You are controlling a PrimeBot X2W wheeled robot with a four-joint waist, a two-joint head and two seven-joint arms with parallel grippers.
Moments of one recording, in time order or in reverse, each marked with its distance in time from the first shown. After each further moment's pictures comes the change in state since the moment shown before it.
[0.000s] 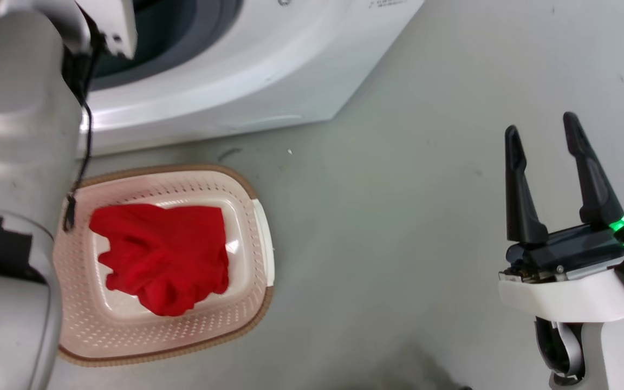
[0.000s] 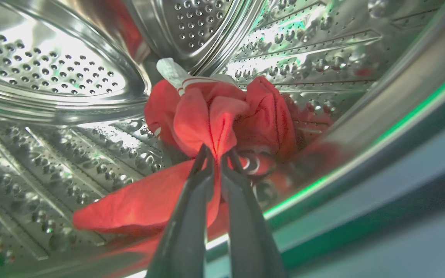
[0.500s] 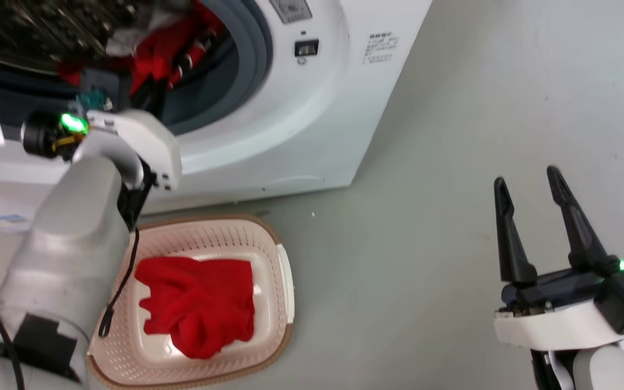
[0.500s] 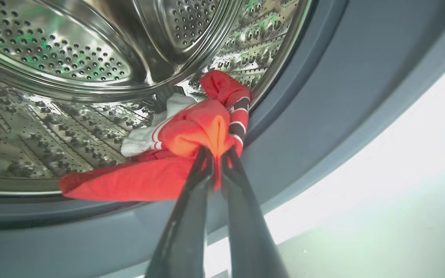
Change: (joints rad) left arm 0.362 0.005 -0.086 -0.145 -0.146 0.000 -0.074; right arm 0.108 0.000 -0.010 0.044 -0.028 0.000 0.000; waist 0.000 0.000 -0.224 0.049
